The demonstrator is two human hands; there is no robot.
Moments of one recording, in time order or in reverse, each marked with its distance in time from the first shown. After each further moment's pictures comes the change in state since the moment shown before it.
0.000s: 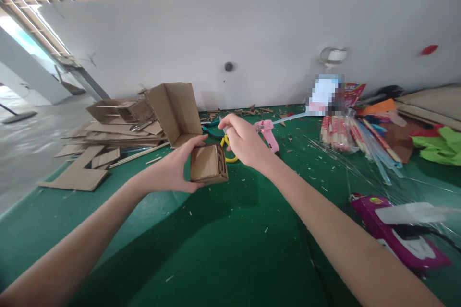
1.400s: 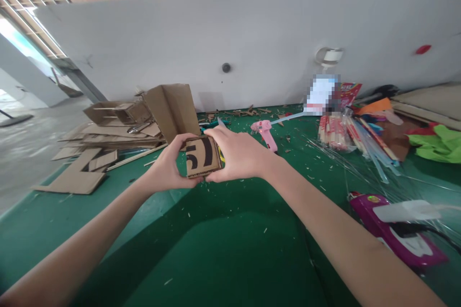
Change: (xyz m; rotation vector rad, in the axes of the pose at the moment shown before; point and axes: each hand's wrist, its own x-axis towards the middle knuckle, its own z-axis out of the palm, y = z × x) left_hand 0.003 0.000 0.006 -0.074 0.299 0.031; right_hand -0.010 -0.009 -0.007 -0.461 -0.311 -0.302
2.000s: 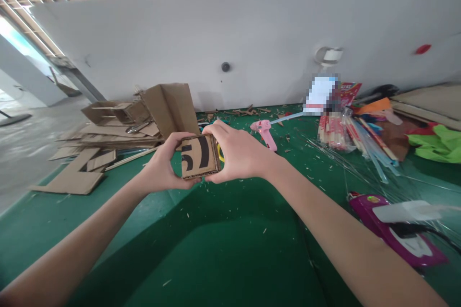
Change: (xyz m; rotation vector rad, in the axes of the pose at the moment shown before) left_hand 0.000 0.002 -0.005 0.004 0.025 0.069; right_hand -0.002 -0.004 -0.006 0.040 0.075 -0.049
